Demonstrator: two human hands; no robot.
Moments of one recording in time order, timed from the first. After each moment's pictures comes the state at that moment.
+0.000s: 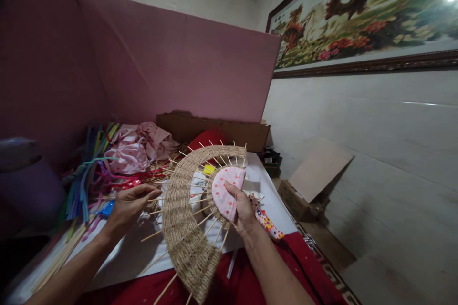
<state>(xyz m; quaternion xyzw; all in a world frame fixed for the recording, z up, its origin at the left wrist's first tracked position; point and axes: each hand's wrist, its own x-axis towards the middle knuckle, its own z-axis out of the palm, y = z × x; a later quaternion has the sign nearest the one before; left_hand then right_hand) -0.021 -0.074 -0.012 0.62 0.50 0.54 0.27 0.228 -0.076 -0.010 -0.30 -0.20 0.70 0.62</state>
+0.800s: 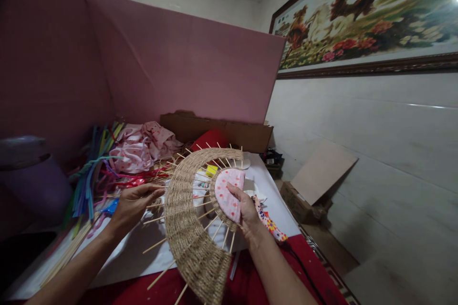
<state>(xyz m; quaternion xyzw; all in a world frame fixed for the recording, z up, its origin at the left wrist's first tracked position) -0.024 -0.073 -0.013 0.62 0.47 0.55 0.29 0.230 -0.078 -0.010 -0.32 -0.21 0.75 0.54</state>
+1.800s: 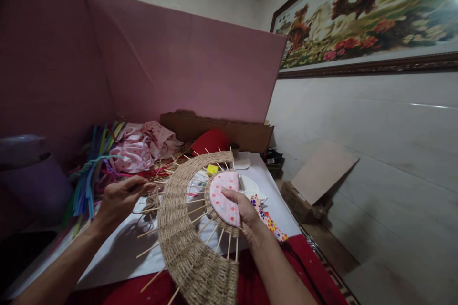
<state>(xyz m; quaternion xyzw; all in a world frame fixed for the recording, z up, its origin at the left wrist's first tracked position) -0.050 -0.072 0.000 0.70 0.53 0.48 0.04 0.234 -0.080 -0.013 -0.34 -0.21 0.78 0.48</state>
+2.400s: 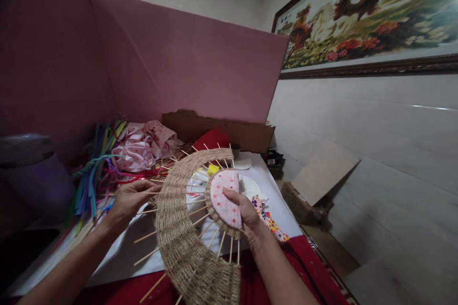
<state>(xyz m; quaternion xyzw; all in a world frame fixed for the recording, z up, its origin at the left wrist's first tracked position) -0.032 -0.069 -0.009 0.53 0.50 0.57 0.37 0.228 -0.087 -0.007 -0.33 -0.24 0.77 0.49</state>
